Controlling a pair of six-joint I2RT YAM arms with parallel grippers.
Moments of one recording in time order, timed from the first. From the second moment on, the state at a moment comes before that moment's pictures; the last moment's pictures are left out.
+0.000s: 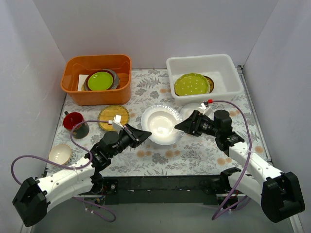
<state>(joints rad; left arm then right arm) -0.79 0.78 0.30 0.31 -0.01 -1.36 0.38 0.98 0.46 0.17 -0.64 0.88</state>
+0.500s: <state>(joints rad) -0.87 0.83 0.29 0.39 0.03 -1.35 0.36 0.99 0.43 0.21 -0.62 0.94</state>
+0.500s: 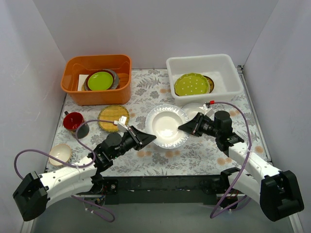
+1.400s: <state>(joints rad) -0.89 0.66 0.39 0.09 -0.08 -1.27 0.37 0.98 0.52 0.01 -0.55 0.86</state>
